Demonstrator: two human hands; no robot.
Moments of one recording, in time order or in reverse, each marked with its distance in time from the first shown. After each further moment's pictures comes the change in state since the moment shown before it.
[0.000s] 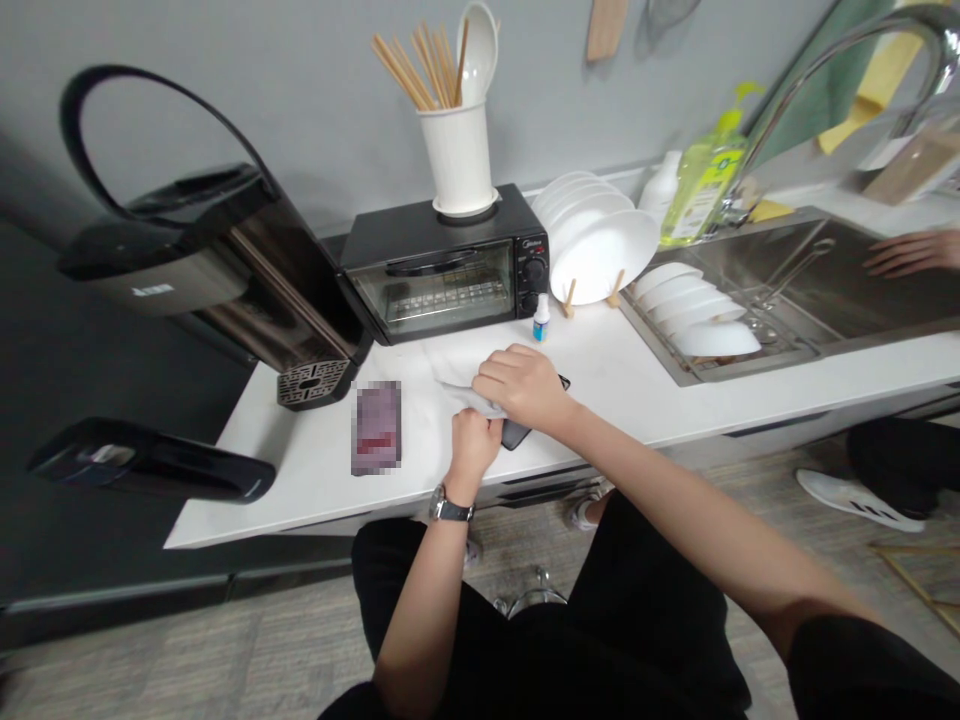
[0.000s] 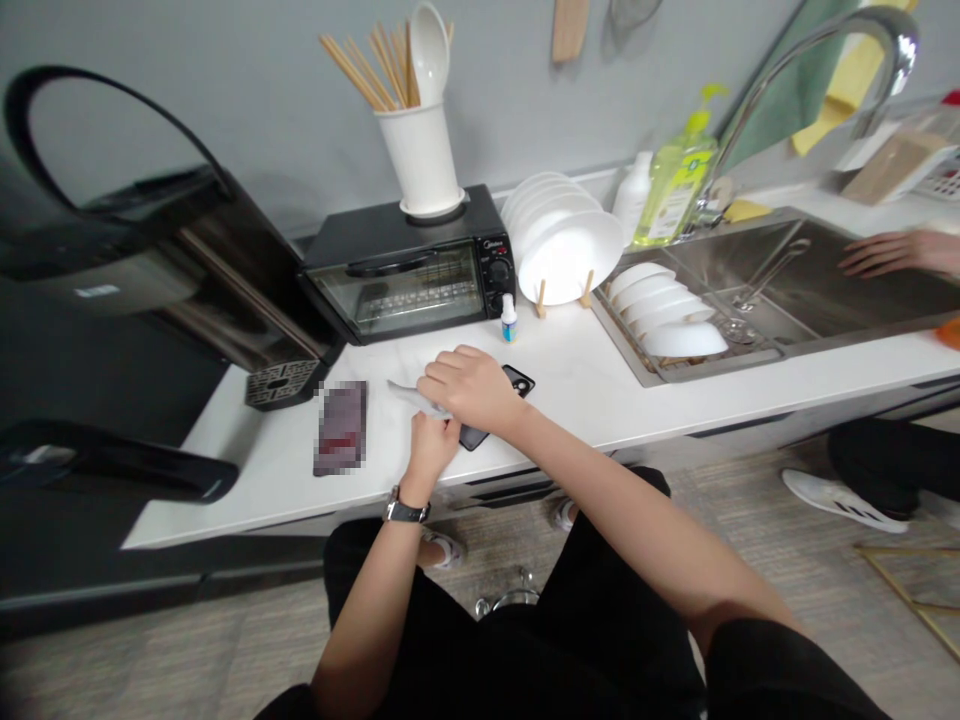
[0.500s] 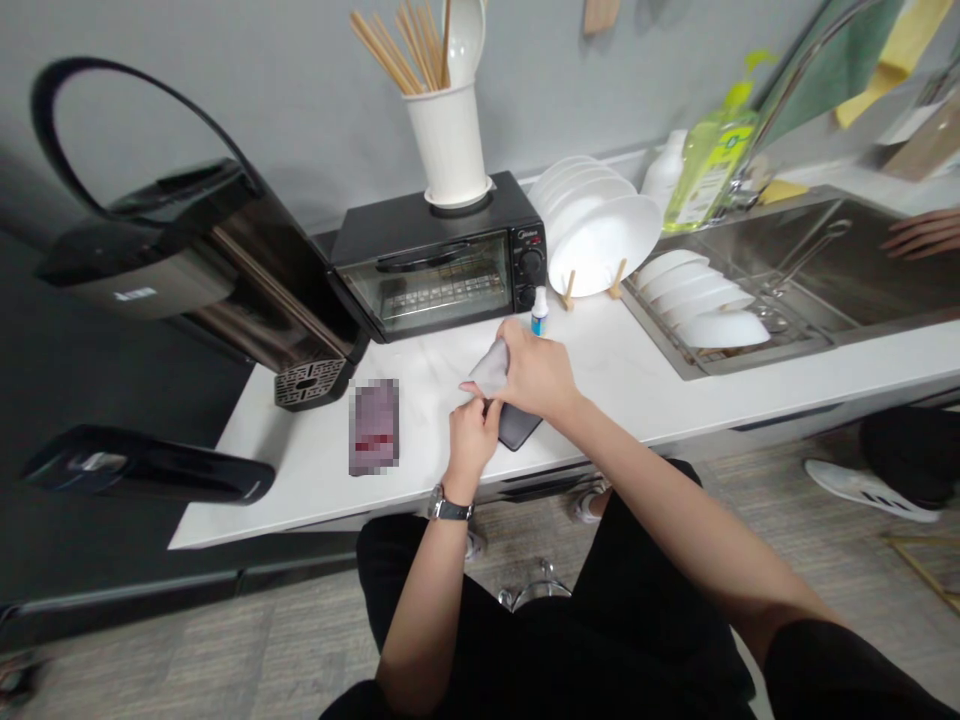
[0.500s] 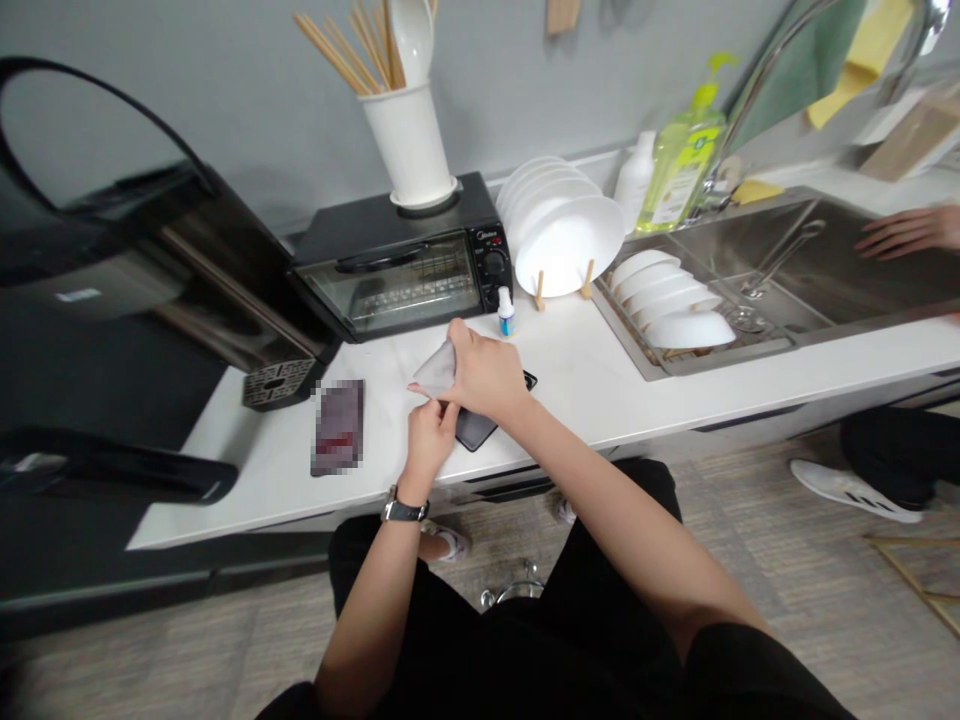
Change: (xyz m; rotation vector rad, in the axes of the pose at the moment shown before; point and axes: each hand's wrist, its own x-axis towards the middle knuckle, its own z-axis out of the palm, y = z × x) left_hand 0.002 -0.002 0.005 -0.128 0.098 -0.018; right_hand -0.003 0.005 0.003 0.116 -0.070 0.682
